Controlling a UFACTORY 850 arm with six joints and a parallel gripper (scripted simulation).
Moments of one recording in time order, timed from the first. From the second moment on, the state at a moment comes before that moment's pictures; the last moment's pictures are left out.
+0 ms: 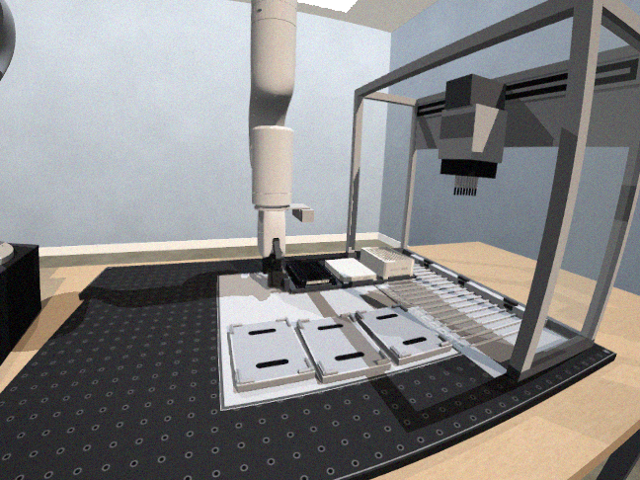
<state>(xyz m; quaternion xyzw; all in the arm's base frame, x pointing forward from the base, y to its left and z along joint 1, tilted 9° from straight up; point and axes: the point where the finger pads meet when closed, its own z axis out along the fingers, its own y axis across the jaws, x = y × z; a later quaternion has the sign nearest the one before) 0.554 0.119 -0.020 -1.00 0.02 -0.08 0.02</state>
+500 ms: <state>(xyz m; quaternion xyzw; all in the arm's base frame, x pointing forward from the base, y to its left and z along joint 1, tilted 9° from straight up) 0.567 0.118 -0.018 -1.00 0.02 -0.08 0.02</state>
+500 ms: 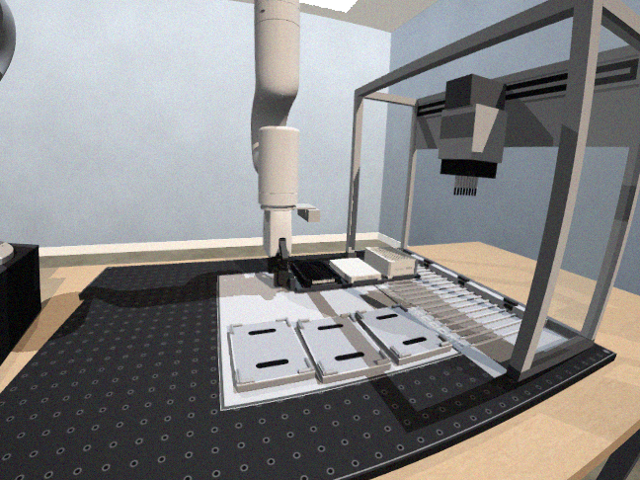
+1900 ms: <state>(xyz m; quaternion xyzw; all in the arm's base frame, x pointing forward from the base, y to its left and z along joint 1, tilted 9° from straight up) 0.605 0.117 -0.012 -1.00 0.02 -0.08 0.01</state>
